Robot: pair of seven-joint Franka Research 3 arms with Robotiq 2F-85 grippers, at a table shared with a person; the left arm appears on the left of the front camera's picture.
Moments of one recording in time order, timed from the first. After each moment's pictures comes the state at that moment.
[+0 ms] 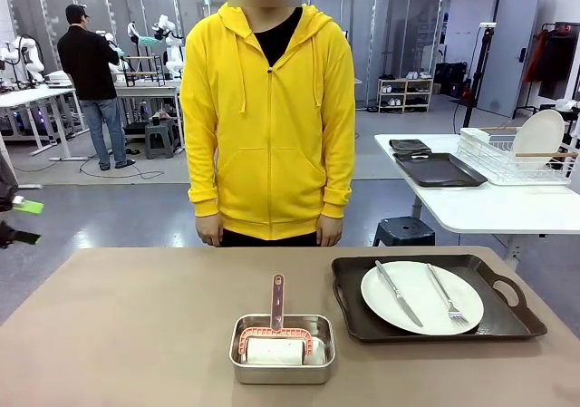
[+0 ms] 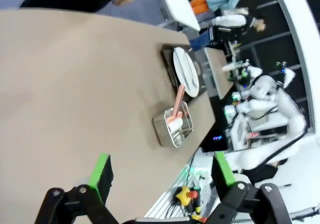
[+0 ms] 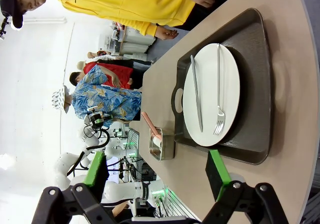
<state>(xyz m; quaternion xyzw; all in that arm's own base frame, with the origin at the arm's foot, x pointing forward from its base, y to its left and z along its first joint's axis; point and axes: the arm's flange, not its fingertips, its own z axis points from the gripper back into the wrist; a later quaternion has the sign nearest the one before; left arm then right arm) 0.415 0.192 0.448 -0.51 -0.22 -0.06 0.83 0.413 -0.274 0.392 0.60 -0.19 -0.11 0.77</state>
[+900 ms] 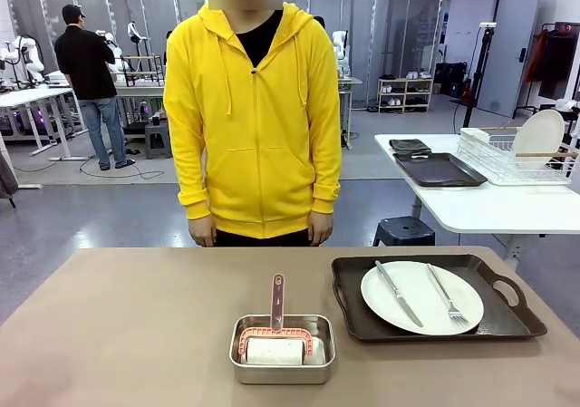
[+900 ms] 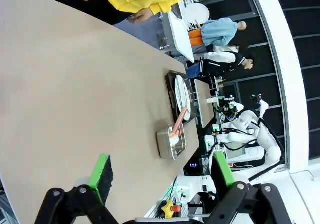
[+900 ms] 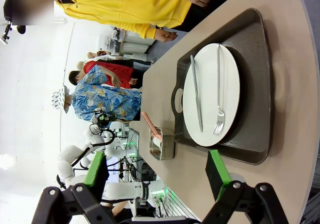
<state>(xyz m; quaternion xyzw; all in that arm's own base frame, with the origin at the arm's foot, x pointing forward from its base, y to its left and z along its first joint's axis) 0.413 0.285 0.408 -0.55 -0.23 0.03 0.80 0.413 -0.274 0.392 0.60 -0.19 -0.11 0.77</state>
